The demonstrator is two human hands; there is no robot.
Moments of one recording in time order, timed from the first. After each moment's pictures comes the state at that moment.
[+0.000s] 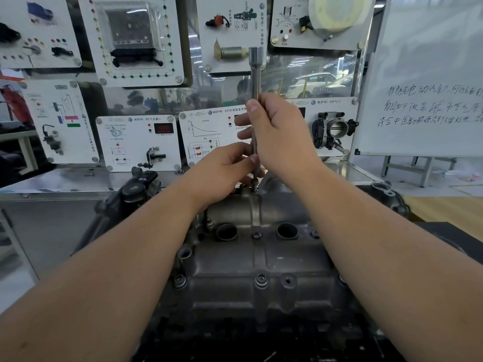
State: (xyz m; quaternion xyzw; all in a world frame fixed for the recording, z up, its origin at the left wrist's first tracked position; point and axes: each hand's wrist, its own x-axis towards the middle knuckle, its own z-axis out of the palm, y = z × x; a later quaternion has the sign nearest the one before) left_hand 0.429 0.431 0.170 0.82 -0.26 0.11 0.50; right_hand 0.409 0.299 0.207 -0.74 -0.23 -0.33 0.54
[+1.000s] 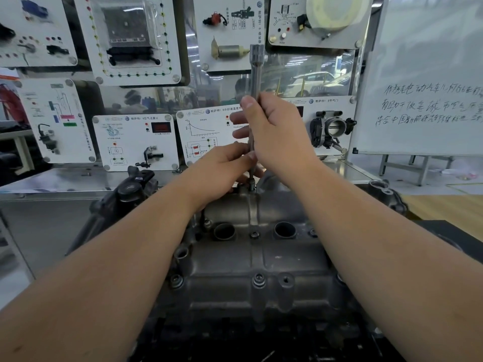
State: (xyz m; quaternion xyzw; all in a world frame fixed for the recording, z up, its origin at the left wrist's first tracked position) left_hand 0.427 0.429 0.169 0.81 -0.26 0.11 0.51; right_hand 0.411 0.300 0.207 -0.74 -0.23 -0.32 0.55
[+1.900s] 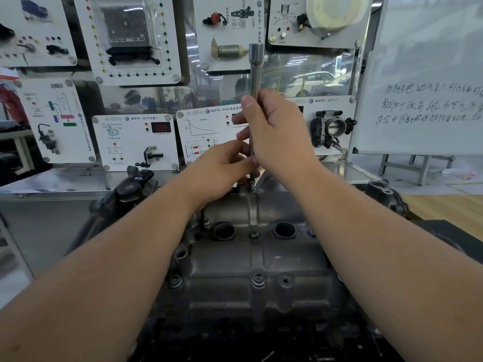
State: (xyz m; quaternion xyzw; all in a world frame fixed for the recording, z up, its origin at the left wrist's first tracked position) left_hand 0.426 0.431 0.171 0.83 -0.26 0.11 0.48; right_hand 0.413 0.299 0.205 -0.73 -0.23 -0.37 0.52
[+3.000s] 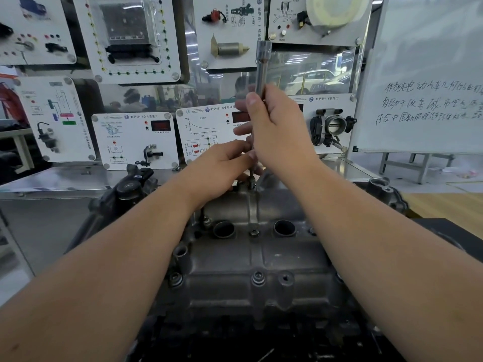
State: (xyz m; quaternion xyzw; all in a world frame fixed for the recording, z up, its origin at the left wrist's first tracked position) left_hand 0.429 0.429 0.169 0.82 -0.26 0.11 0.50; right_hand 0.415 0.297 0.203 -0.74 -0.23 -0.35 0.53
